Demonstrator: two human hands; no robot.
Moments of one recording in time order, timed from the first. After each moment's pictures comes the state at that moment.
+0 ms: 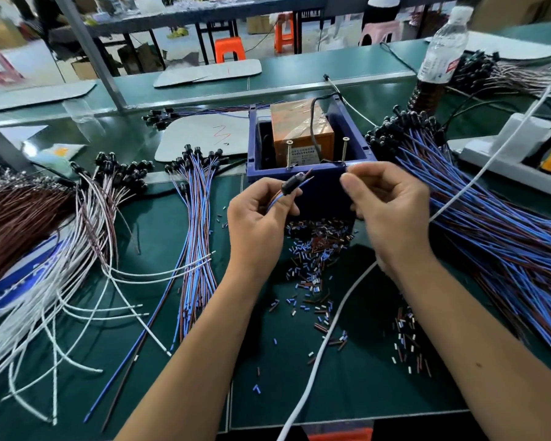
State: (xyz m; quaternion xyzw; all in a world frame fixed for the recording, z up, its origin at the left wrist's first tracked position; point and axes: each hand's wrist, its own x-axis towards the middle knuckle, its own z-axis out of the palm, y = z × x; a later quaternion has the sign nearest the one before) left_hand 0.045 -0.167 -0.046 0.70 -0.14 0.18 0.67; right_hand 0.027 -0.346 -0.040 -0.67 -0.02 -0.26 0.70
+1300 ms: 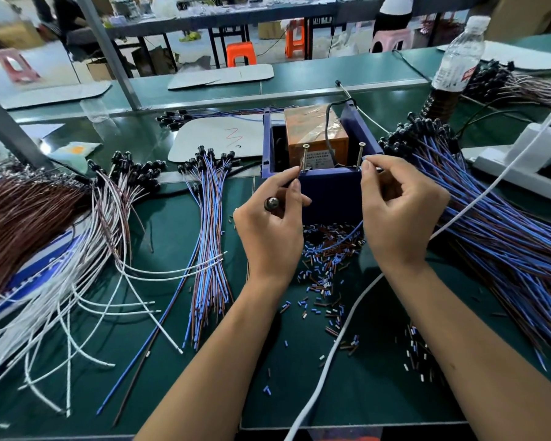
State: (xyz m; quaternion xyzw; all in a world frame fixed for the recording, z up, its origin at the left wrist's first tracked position) left_hand 0.041 -0.180 -0.043 0.71 -0.09 0.36 0.60; right_hand 0.038 -0.328 -0.031 -0.76 -0.01 -0.51 0.40
